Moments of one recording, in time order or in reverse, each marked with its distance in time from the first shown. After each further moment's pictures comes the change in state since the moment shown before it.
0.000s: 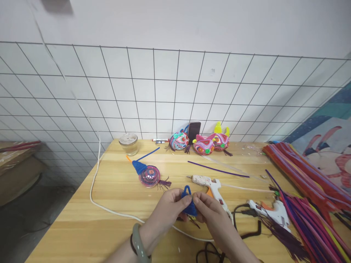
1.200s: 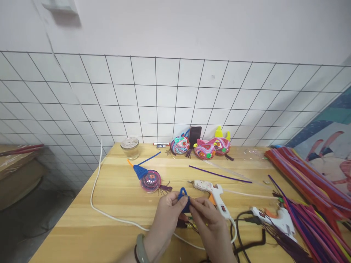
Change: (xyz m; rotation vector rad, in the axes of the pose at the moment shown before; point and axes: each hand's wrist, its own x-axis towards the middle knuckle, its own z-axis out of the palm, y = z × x) left_hand 0.003 -0.007 0.003 -0.102 0.224 0.081; right_hand -0.003 0.019 0.012 -0.363 0.257 -0.568
